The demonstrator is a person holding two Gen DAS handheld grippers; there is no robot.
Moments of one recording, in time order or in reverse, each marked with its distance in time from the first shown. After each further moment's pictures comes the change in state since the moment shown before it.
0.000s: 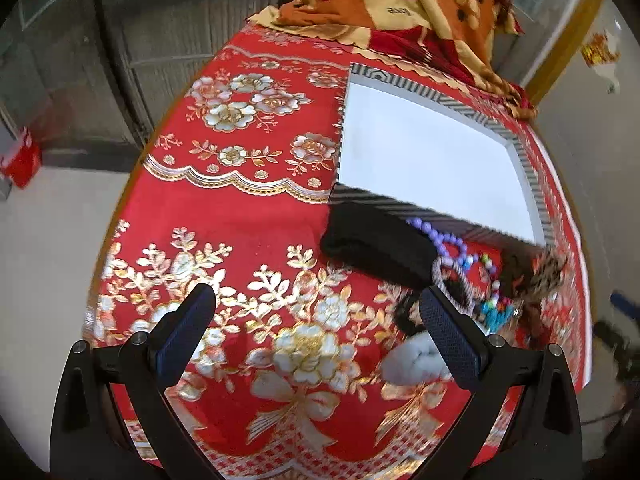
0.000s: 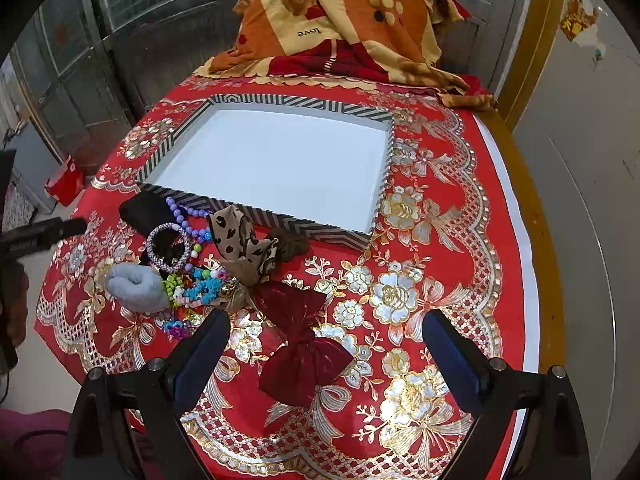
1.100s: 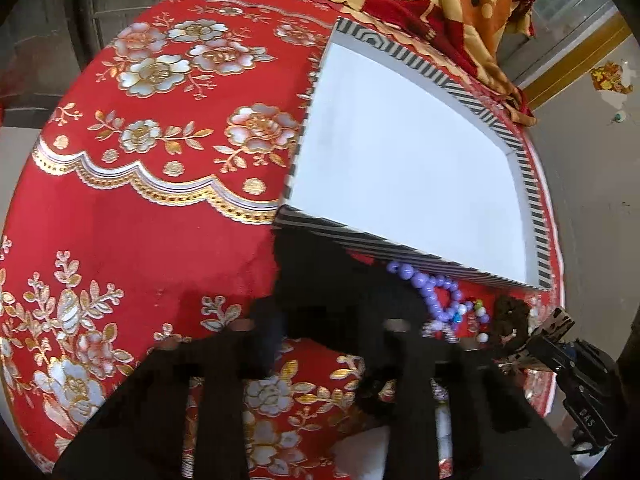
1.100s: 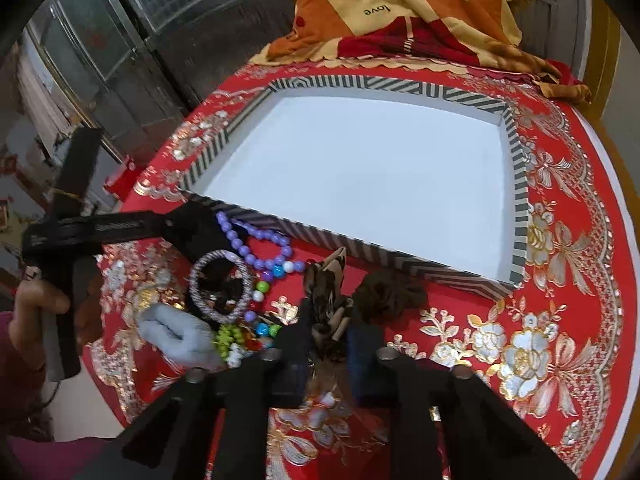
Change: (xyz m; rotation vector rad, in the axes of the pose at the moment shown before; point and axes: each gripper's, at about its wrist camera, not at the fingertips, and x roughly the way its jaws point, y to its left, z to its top) left arm 0.082 -0.013 0.035 -0.067 0.123 -0.159; right arm 0.081 0.040 0.037 0.013 0.011 0.305
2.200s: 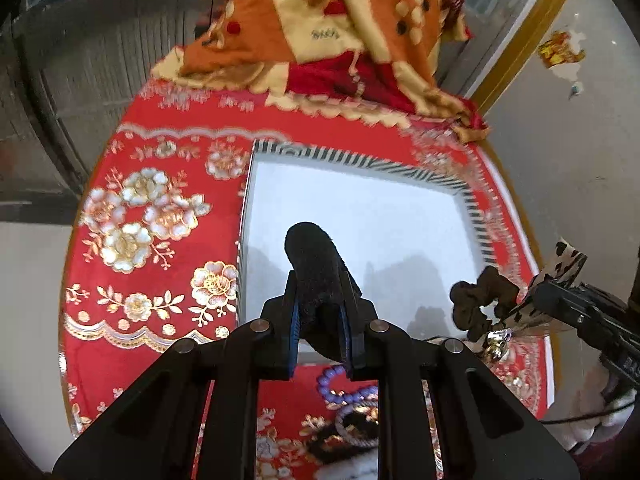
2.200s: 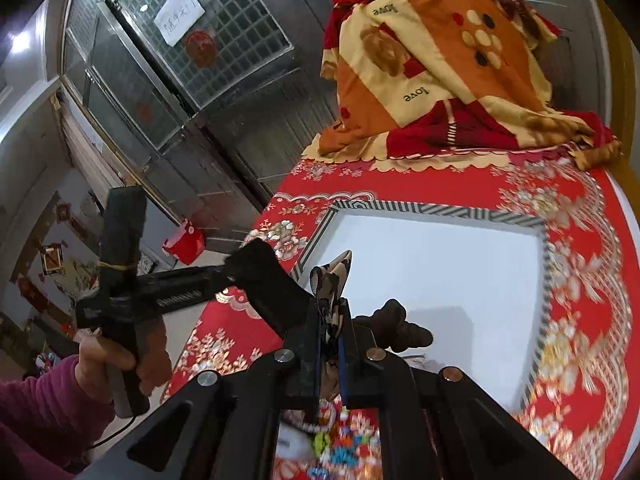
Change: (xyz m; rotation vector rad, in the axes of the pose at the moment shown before) left arm -0.048 -0.060 0.083 0.222 -0.092 0.003; right arm -0.051 0.019 0.110 0.032 -0.180 0.218
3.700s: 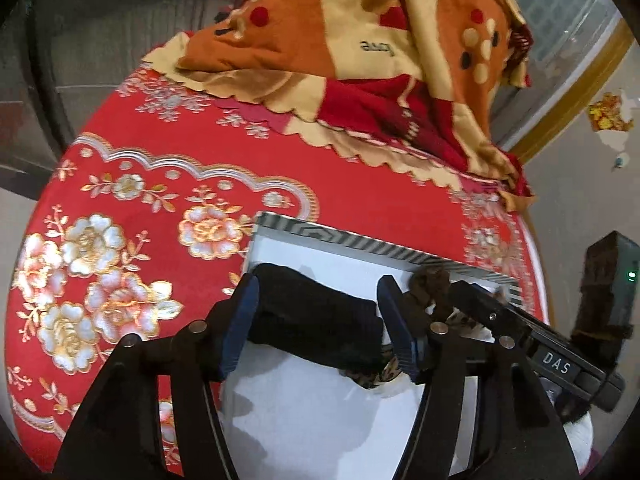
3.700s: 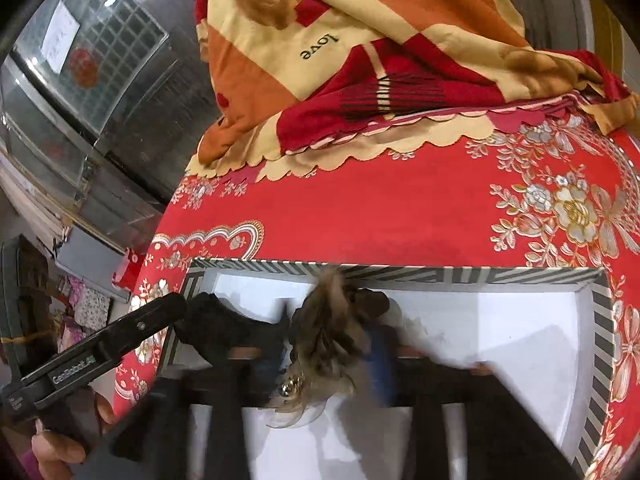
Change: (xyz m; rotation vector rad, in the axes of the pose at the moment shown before) left arm 0.089 0.027 0.080 -0.147 -0.079 -0.026; right arm 0.158 -0.124 0.075 0.215 0.037 -0.163
